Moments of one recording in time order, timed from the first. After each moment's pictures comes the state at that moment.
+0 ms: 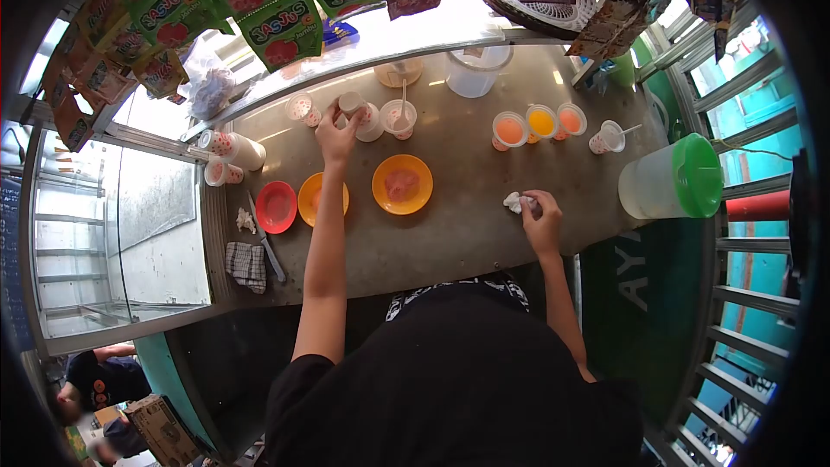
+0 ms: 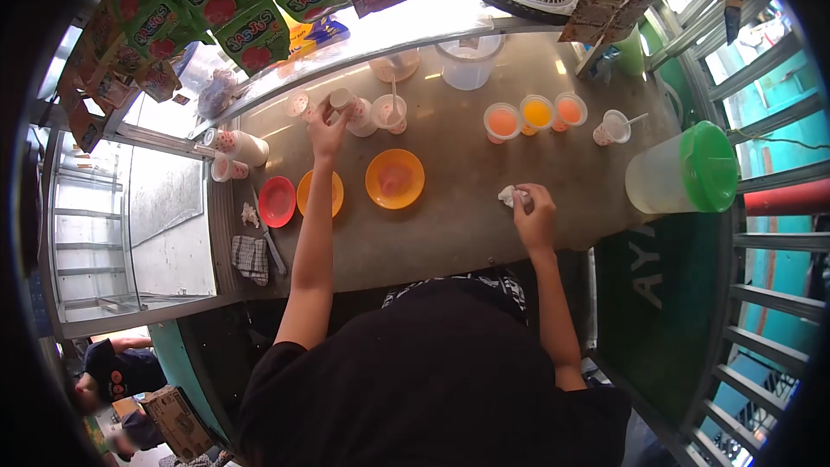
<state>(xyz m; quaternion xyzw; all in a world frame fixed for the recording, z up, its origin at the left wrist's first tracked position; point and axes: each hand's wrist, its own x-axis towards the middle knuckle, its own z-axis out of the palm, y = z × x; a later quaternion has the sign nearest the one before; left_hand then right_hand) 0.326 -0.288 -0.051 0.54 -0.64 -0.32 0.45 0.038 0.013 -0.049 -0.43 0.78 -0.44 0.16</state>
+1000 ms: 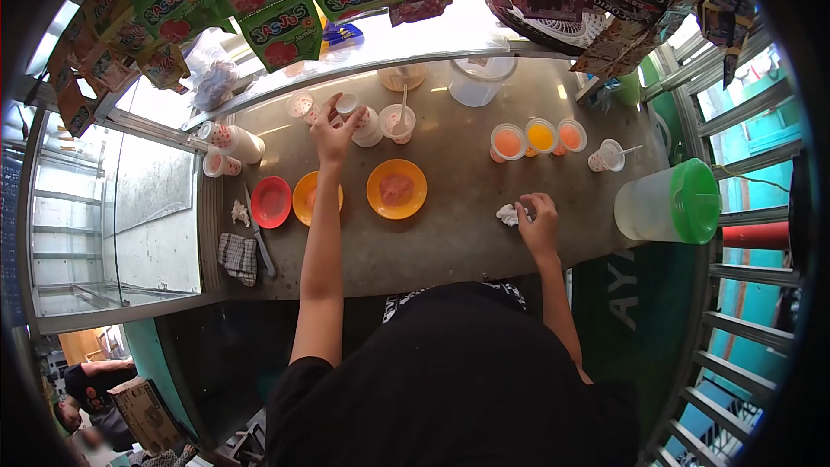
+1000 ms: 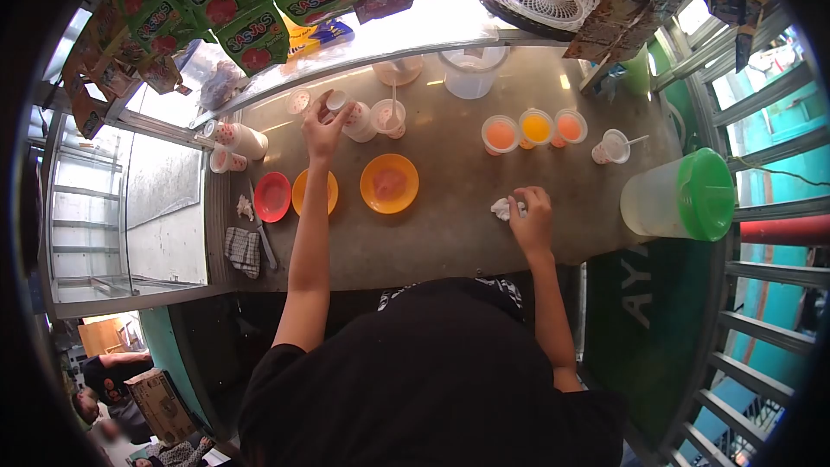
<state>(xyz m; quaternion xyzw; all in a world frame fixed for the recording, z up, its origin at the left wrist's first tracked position) 0.320 -0.283 -0.032 0.53 -0.63 -0.31 0.47 0.005 -0.001 -0.072 -0.53 0.76 -0.36 0.08</state>
